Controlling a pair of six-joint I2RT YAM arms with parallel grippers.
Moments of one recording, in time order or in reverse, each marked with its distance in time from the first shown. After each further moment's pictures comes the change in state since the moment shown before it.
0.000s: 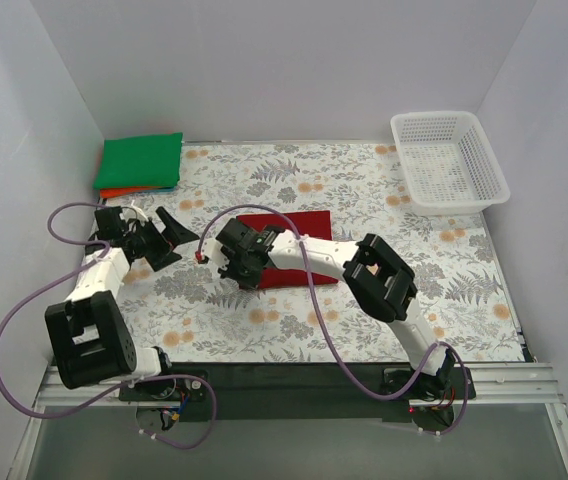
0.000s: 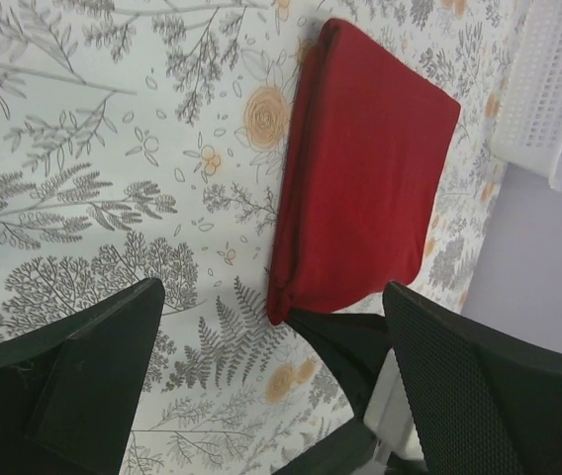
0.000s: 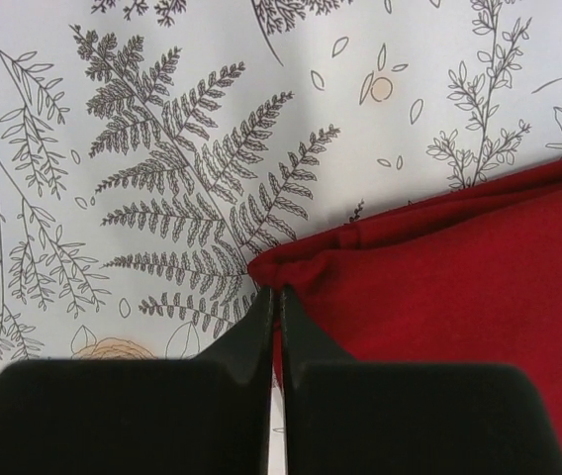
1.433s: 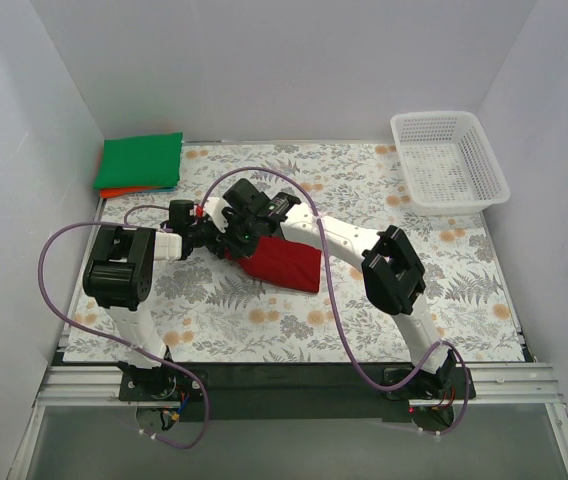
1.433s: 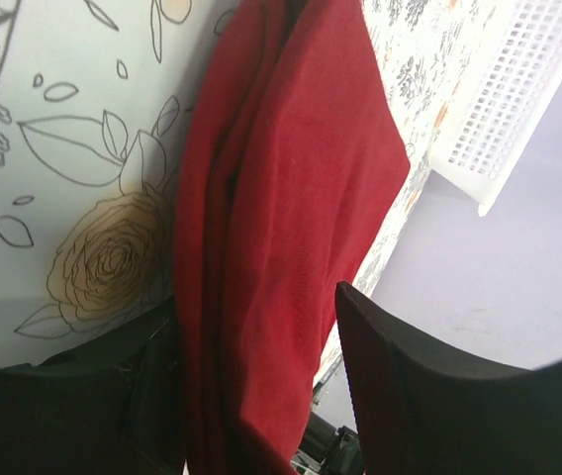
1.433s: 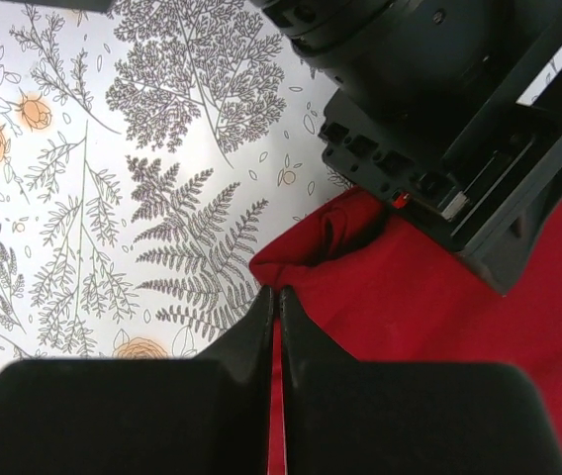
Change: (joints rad) left arm -0.392 0.504 0.017 0.626 -0.076 -0.594; right arm -0.104 -0.032 0.195 -0.051 -0.182 0.065
